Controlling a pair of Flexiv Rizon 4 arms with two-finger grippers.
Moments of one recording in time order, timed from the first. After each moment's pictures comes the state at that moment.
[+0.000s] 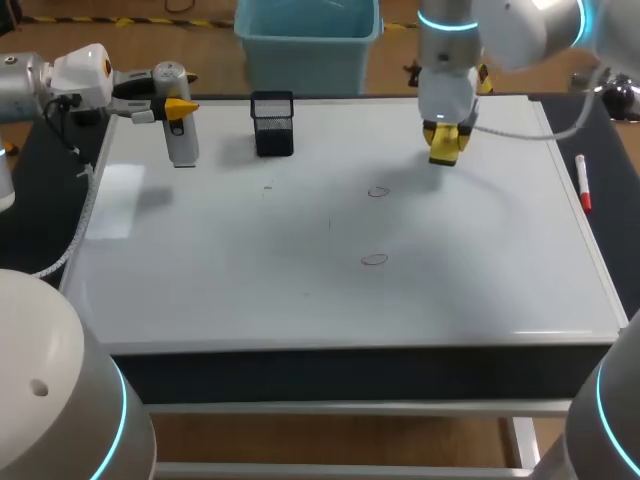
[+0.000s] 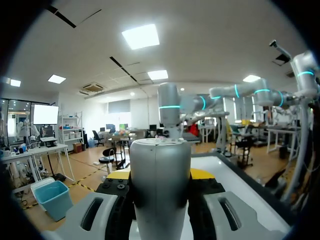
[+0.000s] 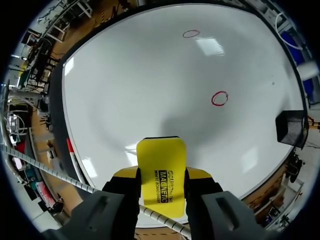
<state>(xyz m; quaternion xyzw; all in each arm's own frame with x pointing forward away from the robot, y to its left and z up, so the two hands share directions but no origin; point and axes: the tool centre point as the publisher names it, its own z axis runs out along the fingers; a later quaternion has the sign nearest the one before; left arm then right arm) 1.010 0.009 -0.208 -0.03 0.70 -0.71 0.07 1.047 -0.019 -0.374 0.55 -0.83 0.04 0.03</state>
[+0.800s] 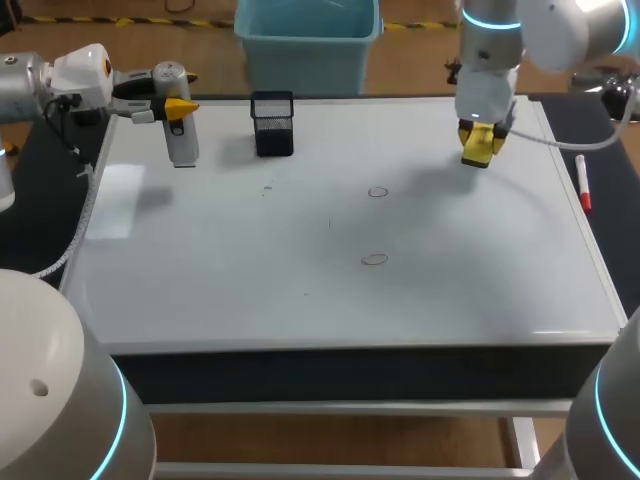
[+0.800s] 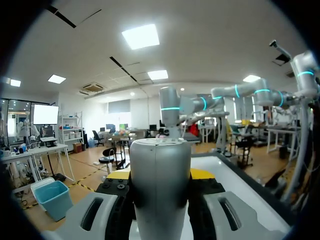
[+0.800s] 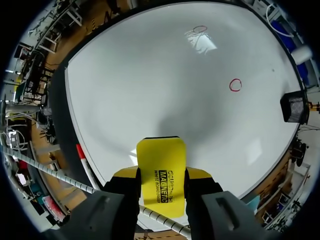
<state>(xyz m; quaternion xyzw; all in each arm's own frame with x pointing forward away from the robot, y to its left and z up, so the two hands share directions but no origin) 1.010 0.009 -0.208 -0.03 0.70 -0.71 0.07 1.041 -0.075 -0.375 0.51 -0.86 0.03 0.03</state>
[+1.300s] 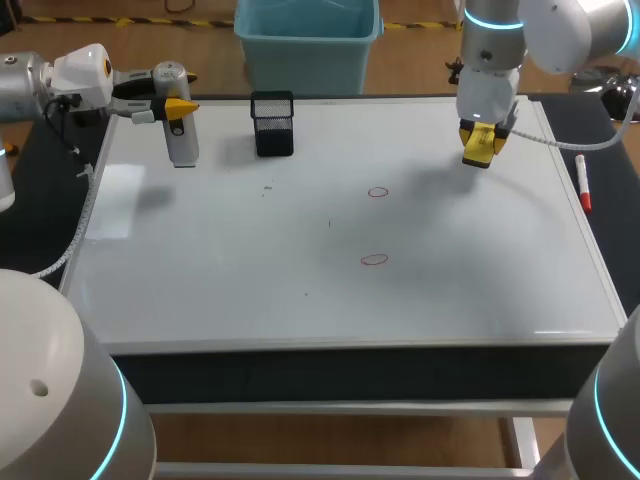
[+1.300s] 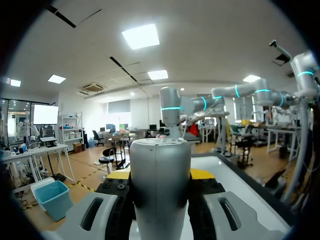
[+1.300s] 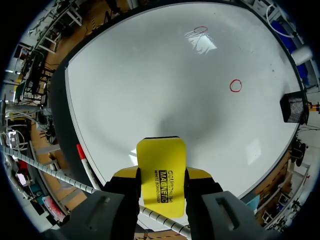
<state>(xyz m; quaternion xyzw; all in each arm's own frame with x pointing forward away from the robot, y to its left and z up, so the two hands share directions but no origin) 1.009 0.008 -0.208 -0.03 0.70 -0.71 0.07 1.039 -0.076 -0.374 0.51 -0.86 0.03 0.03</state>
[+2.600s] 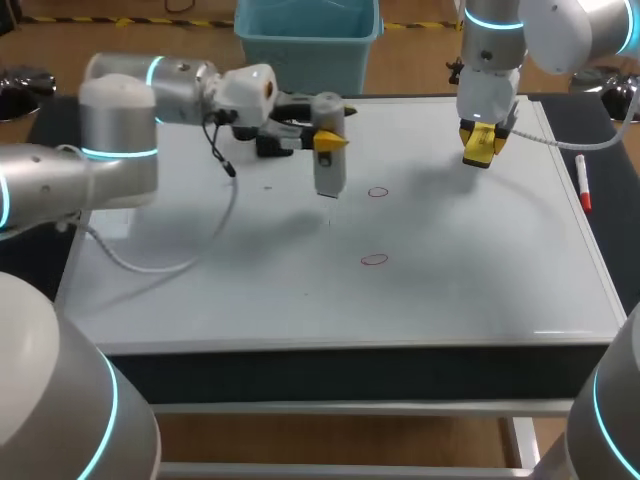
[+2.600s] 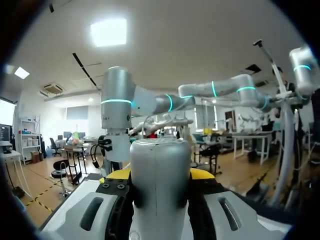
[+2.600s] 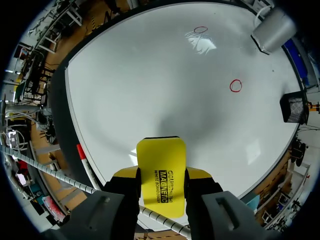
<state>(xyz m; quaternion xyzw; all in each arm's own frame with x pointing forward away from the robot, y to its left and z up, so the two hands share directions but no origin) 0.930 -0.242 -0.216 0.10 0.66 -0.74 -0.08 1.039 -0.076 -0.373 0.51 -0.86 0.03 0.03</state>
